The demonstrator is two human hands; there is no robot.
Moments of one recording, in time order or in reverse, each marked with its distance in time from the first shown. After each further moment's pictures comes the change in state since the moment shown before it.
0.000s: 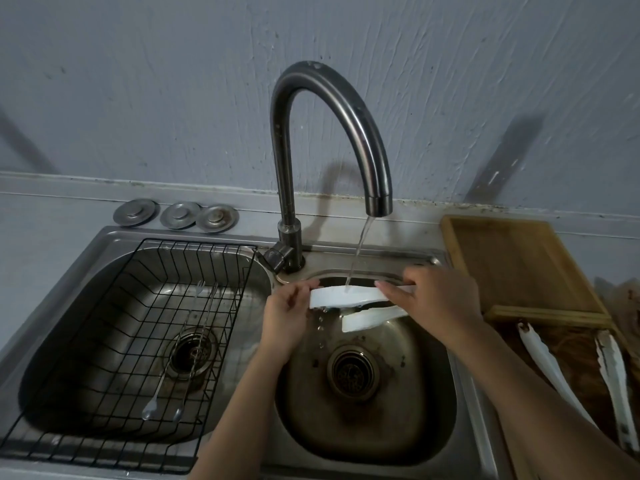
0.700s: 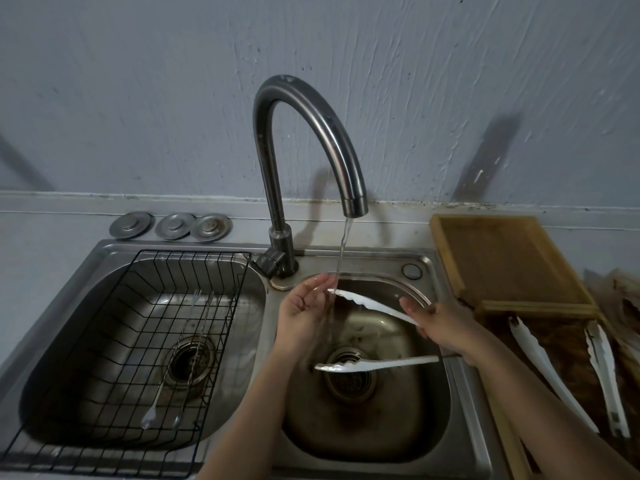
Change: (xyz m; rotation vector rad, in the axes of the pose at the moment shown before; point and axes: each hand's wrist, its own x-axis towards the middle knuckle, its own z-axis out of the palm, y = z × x) left_hand -0.012 0.012 0.028 -0.624 -0.226 -0.081; right_hand -0.030 0.039 0.022 0.520 -0.540 0.463
